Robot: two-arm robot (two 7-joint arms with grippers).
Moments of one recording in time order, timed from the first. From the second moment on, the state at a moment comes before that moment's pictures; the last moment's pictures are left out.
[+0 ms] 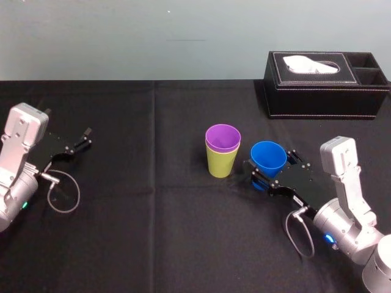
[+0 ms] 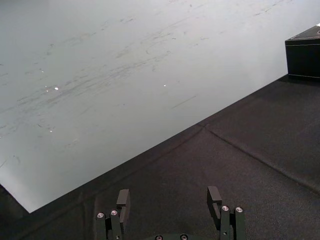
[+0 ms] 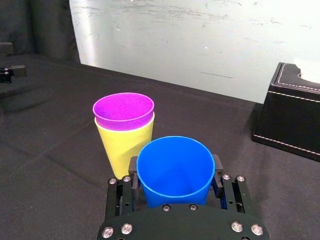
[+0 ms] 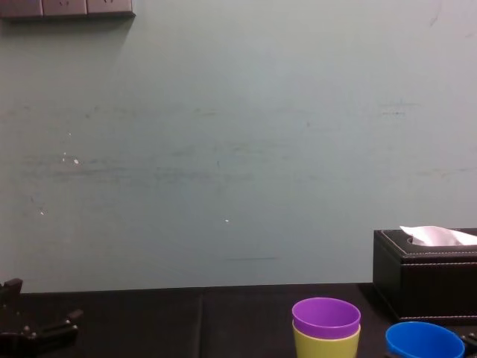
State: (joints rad) left arm -0.20 0.60 0.45 -1.41 -0.25 -0.12 0.03; right arm 0.01 0.33 -0.21 -1.46 0.22 -0.13 0.34
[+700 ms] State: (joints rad) left arm -0.20 0.60 0.45 -1.41 -0.25 -0.12 0.03; right arm 0.02 0.38 -0.20 -1.60 0.22 -0.06 0.36
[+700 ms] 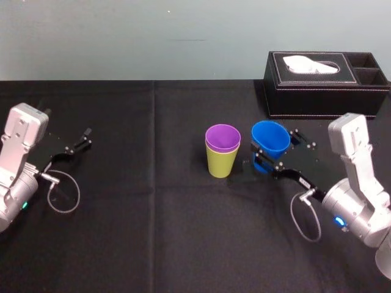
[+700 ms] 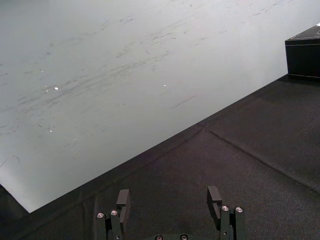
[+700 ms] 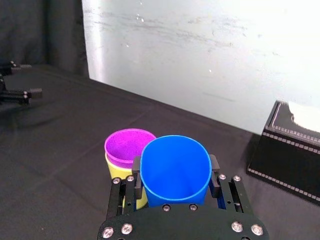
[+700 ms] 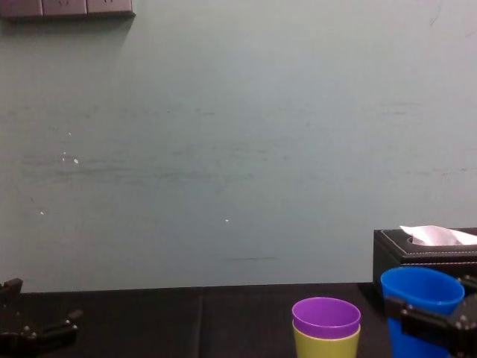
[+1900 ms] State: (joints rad) left arm -0.20 0.60 0.45 -1.41 -0.25 -0.12 0.03; right arm 0.26 0.39 -0.33 -1.55 0.37 0.10 0.45
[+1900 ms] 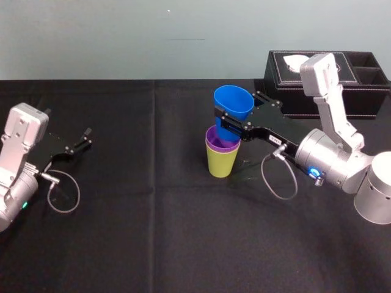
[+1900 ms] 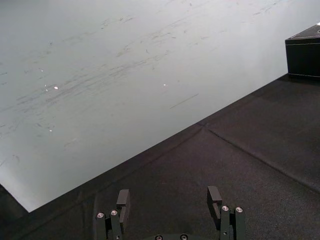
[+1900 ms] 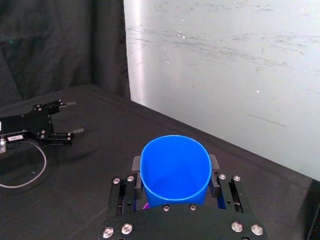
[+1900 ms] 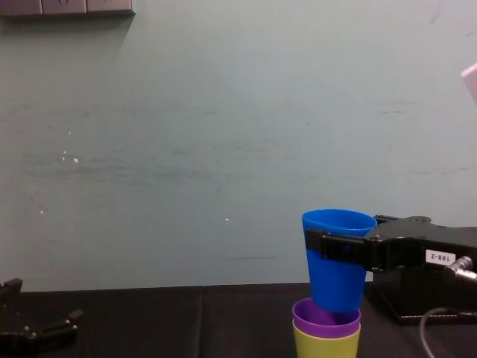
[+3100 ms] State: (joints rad) left arm -0.20 0.60 0.45 -1.41 -0.25 -0.12 0.03; right arm 0.30 0.37 -0.39 -1.44 0.37 0.05 0.44
